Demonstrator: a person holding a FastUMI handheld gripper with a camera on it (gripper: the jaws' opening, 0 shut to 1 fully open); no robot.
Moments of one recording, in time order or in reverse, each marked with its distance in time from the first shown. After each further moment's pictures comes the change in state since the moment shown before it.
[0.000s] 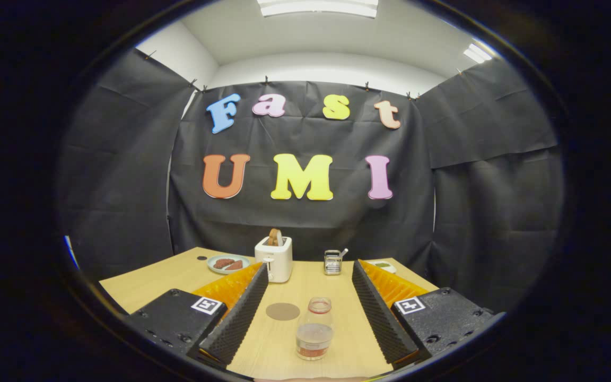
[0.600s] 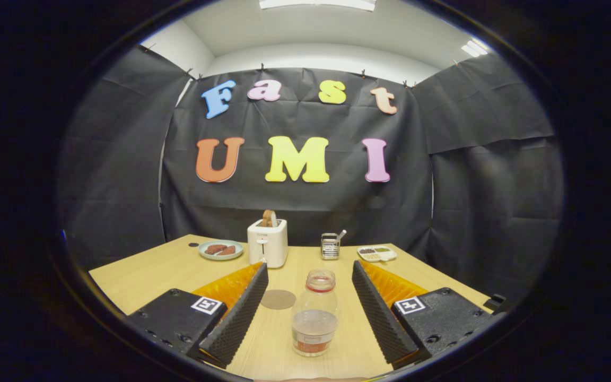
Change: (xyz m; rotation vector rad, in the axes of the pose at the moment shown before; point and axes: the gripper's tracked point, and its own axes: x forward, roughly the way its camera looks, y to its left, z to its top) arm 0.024 -0.003 -0.061 0.016 0.053 -0.025
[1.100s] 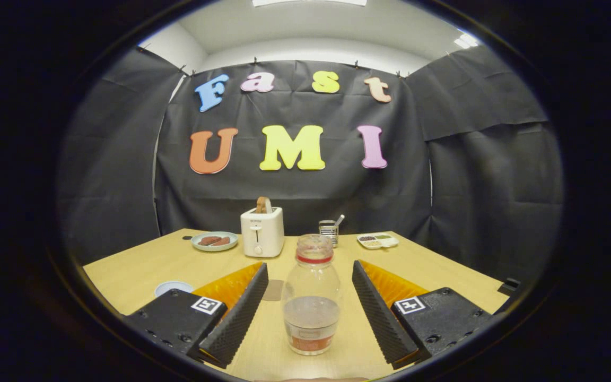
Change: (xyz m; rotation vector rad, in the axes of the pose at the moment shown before) arm 0.023 -0.008 -0.053 0.026 0.023 -0.010
